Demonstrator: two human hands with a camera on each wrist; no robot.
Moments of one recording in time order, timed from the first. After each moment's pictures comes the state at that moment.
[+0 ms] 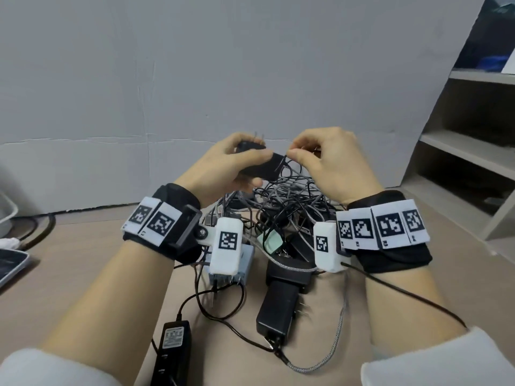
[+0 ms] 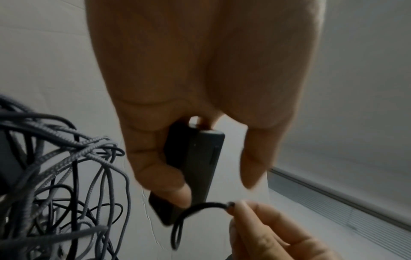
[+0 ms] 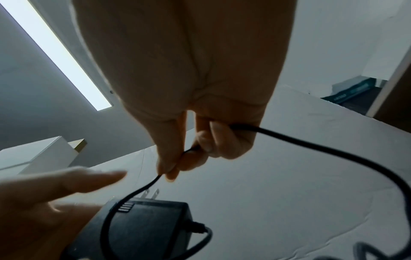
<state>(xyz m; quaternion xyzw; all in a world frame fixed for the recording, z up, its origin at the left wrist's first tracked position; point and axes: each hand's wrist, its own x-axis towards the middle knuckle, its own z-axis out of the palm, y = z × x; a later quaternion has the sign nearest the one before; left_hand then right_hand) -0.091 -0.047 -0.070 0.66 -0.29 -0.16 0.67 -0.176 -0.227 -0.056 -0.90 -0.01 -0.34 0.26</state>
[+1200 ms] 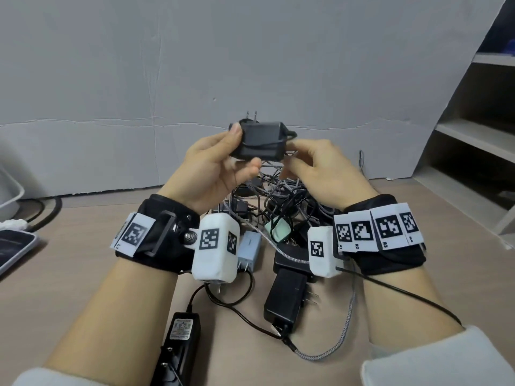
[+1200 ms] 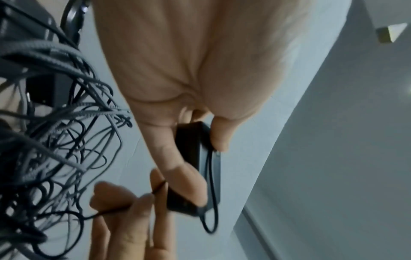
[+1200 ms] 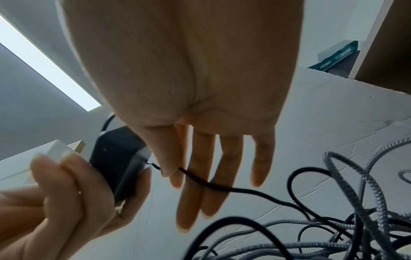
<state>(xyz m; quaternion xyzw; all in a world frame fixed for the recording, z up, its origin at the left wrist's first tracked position) -0.102 -0.023 -0.090 0.47 -0.25 -0.20 0.82 -0.165 -0.211 -0.086 -0.92 -0.04 -0.21 0.34</state>
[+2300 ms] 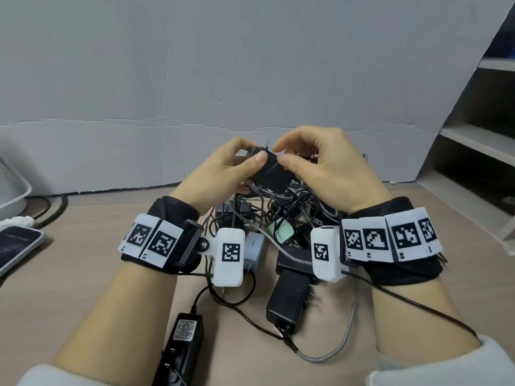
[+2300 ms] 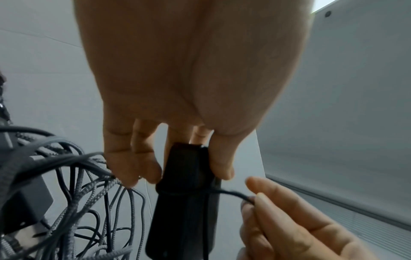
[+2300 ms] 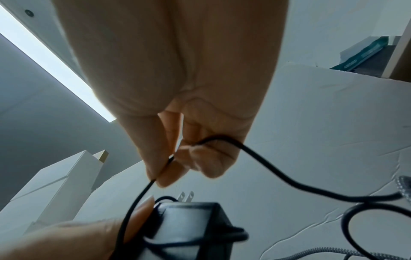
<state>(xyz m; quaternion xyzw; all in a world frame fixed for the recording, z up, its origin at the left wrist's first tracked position) -0.100 -0.019 -0.099 0.74 -0.31 -0.08 0.59 -0.184 -0.197 -0.068 -0.89 -0.10 -0.26 0.37</state>
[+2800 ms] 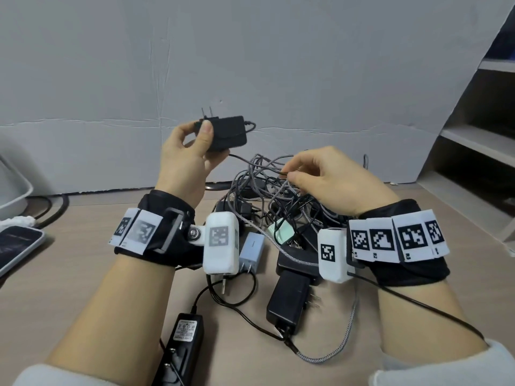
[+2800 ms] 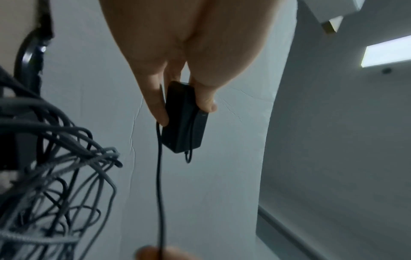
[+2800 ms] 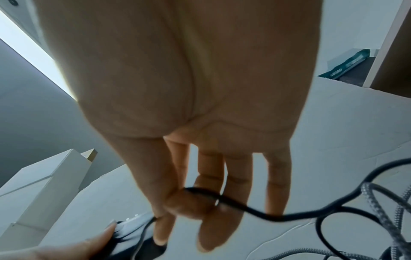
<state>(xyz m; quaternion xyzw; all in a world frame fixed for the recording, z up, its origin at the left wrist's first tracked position) -0.072 -0.007 -0.102 0.49 -0.13 0.04 0.86 -0.187 -0.207 -0.072 -0.95 -0.03 -0.12 0.30</state>
